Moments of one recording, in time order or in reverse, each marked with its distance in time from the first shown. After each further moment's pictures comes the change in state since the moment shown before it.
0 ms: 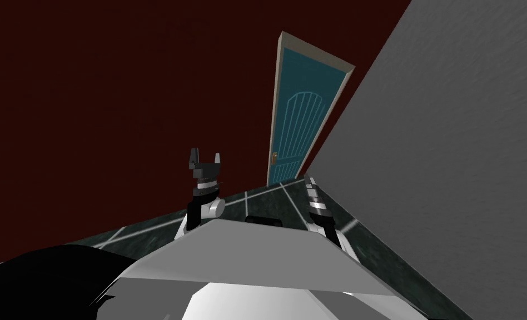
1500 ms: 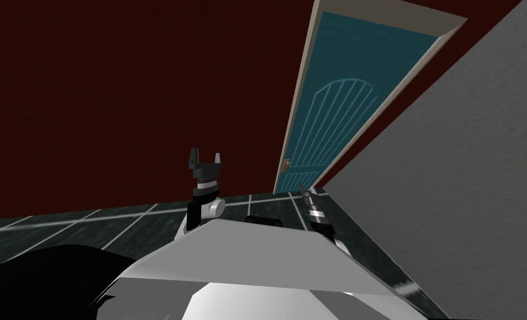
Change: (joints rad) arm 0.058 -0.012 -0.016 0.143 0.043 -0.021 0.269
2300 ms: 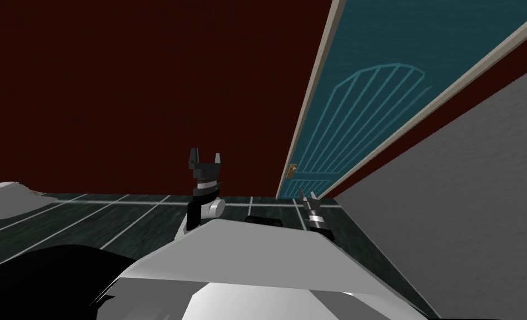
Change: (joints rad) arm 0.033 0.009 -0.003 0.073 0.026 -0.010 0.145
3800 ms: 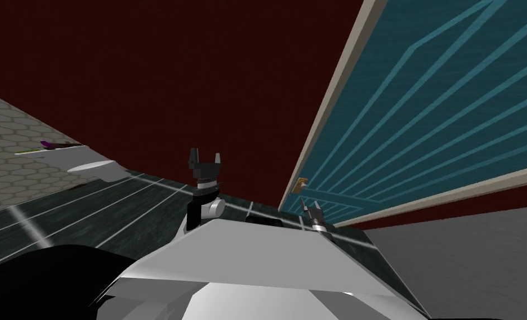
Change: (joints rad) arm 0.025 0.000 -0.053 0.158 0.021 -0.019 0.218
